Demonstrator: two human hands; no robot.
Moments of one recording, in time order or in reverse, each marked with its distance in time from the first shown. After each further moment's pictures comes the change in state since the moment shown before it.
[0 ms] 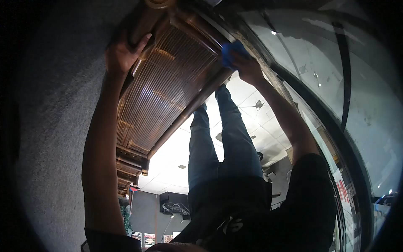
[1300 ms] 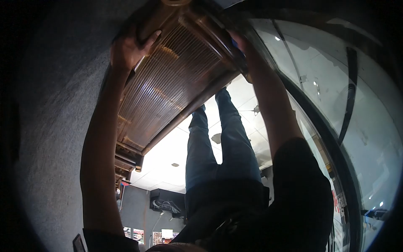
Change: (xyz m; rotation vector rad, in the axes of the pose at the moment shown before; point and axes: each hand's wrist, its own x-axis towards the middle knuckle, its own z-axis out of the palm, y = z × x) left_hand -0.001 -0.001 0.001 -0.019 -0.146 -0.086; right_hand 0.157 0.046 0.071 1.323 -0.017 0.732
